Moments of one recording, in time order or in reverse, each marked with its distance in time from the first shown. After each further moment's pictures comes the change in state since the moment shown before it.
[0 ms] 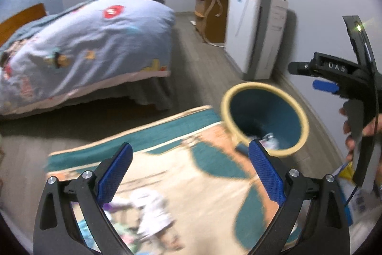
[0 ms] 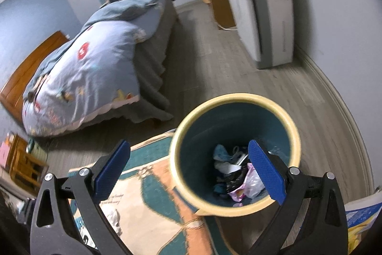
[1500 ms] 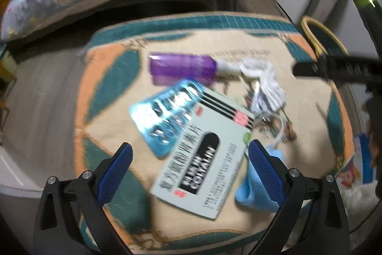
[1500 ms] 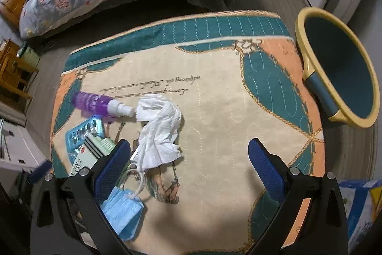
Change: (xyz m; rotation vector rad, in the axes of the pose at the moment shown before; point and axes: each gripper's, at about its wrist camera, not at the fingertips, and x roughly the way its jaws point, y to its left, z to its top) left arm 0.013 0.152 -0.172 -0.173 0.370 0.066; right arm 0.102 0.187 -0.176 -0.280 0.462 -0.064
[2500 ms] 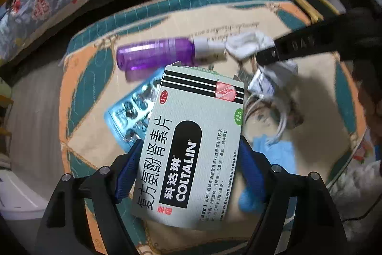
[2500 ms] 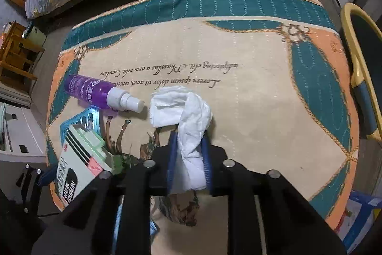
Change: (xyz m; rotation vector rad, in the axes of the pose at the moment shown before) left arm 0.017 -0.024 0.009 0.119 0.054 0.012; right arm 0.049 0.021 0.013 -0.069 0.119 0.073
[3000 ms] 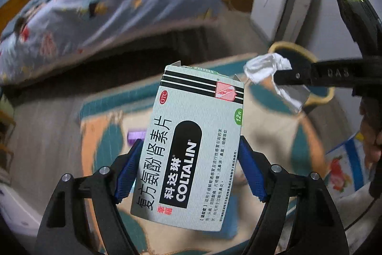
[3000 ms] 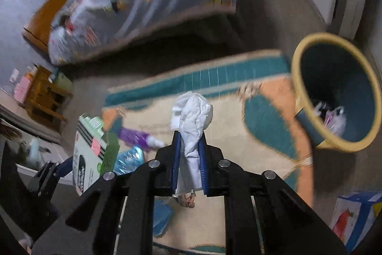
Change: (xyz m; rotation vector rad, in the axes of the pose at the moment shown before) left arm -0.110 -0.028 0.069 0.008 -0.242 -0.038; right arm -0.153 -0.054 0.001 0.090 -0.286 0.165
